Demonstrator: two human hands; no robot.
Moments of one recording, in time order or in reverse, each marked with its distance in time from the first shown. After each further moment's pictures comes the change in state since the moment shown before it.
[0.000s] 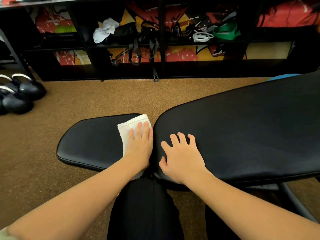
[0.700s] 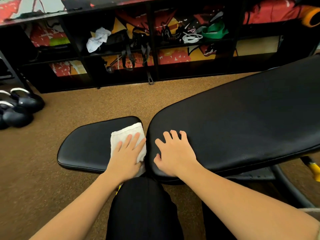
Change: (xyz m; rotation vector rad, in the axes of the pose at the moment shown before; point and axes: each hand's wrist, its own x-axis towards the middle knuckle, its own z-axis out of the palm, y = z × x) left_hand -0.049 -0.030 0.016 -0.319 0.157 0.116; right_hand -0.003 0.000 -0.007 0.042 0.020 0.001
